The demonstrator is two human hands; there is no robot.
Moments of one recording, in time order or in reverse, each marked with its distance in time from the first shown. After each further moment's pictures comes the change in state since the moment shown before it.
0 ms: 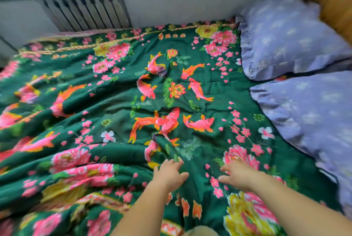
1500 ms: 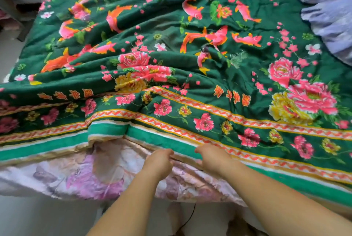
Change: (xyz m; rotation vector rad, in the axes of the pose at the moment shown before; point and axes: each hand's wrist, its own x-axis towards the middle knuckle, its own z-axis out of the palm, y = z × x) left_hand -0.242 -0.256 0.202 -0.105 0.011 -0.122; right_hand -0.108 -0.212 0.331 -0.134 0.047 -0.226
